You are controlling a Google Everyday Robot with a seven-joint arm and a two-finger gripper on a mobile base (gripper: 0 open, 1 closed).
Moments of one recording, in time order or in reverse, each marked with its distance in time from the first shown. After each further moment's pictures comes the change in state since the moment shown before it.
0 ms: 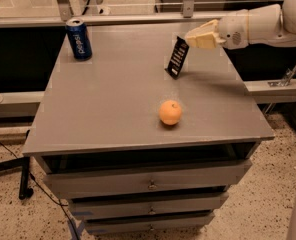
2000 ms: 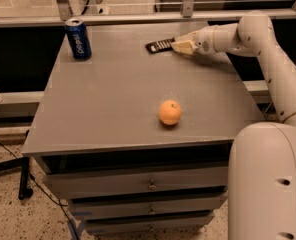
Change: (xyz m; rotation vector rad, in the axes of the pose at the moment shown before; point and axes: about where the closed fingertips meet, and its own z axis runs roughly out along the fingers) arm 0.078 -0.115 0.085 0.204 0.041 0.122
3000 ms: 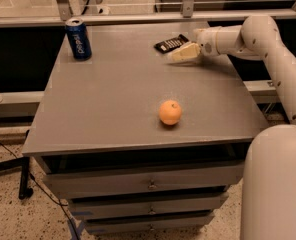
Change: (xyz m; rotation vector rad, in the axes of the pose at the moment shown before) arm -0.003 0.005 -0.015 0.038 -0.018 -0.005
